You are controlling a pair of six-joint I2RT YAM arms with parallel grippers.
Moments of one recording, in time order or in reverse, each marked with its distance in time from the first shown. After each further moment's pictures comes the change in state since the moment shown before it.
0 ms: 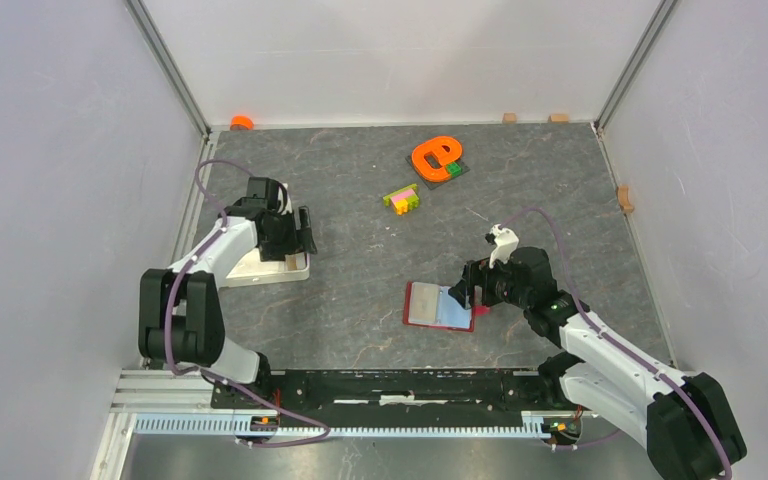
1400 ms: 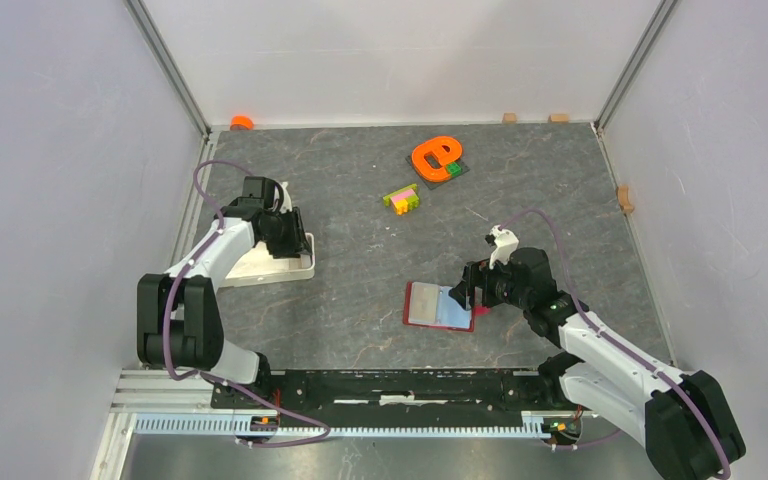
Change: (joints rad) left arm 0.015 -0.013 0.002 -0.004 0.118 0.003; right arm -0.006 0.010 -0.010 0.007 -0.008 0.000
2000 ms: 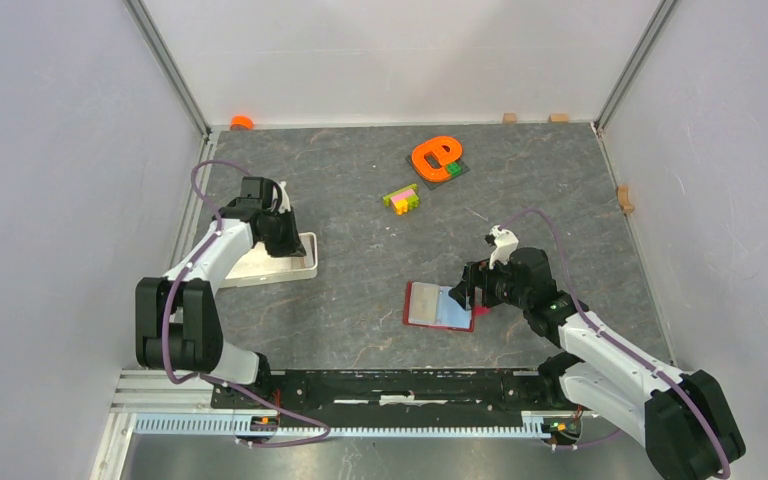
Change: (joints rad) left arm 0.005 -0.015 -0.004 -0.001 -0.004 0.000; right arm 0.000 0.003 0.000 0.000 -0.001 0.000
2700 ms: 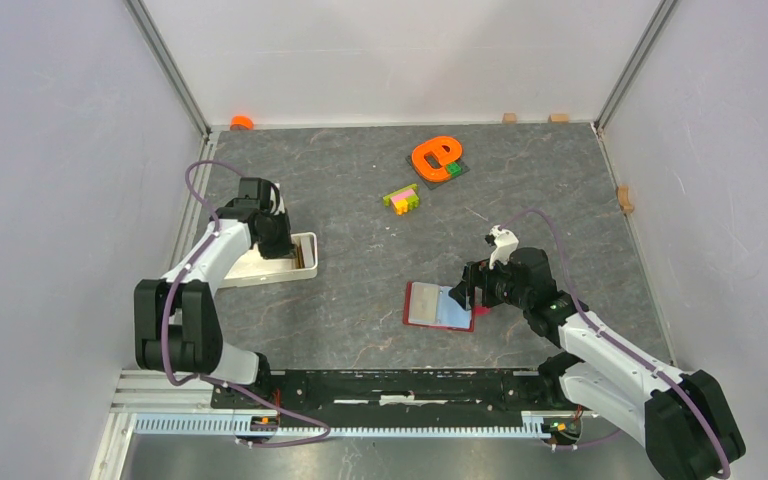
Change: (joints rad) left arm 0.015 -0.012 0.000 -0.035 -0.112 -0.001; right arm 0.000 0.000 0.000 -0.001 0.000 0.000
